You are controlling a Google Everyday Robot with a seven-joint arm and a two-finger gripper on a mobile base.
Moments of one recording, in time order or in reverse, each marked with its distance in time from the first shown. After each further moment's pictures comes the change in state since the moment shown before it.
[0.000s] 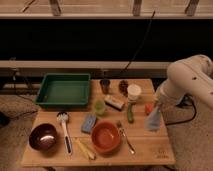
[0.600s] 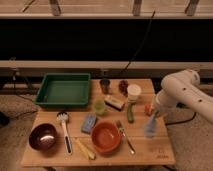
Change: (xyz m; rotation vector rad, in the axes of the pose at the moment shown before) arm -0.005 0.012 0.084 -0.018 -0.072 0.007
